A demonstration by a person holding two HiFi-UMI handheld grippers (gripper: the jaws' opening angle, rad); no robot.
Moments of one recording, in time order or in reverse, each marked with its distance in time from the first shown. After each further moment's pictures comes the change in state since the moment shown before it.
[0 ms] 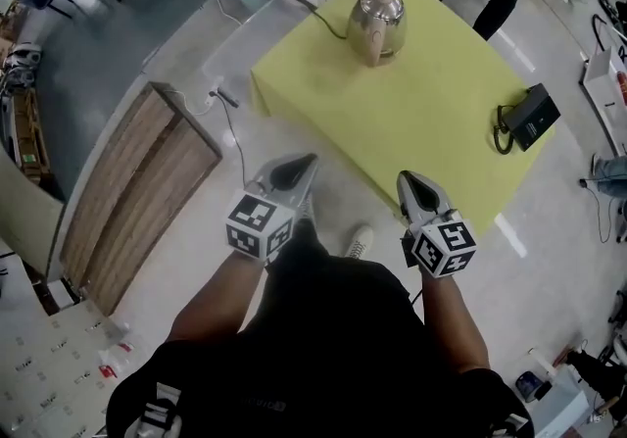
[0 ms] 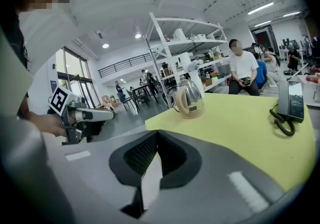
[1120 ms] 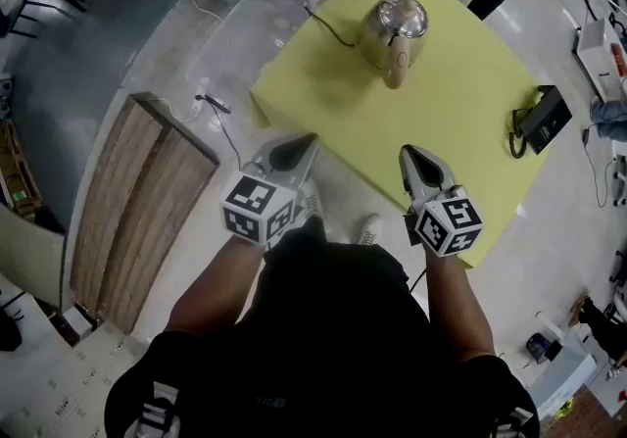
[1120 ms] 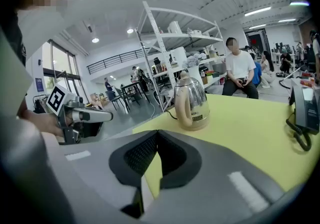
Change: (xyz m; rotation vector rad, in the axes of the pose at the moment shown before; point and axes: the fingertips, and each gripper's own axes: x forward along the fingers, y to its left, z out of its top) left arm 0.057 0.131 0.039 -0.028 0.048 -0.113; right arm 0.132 -0.015 0.052 0.024 0.032 -0.113
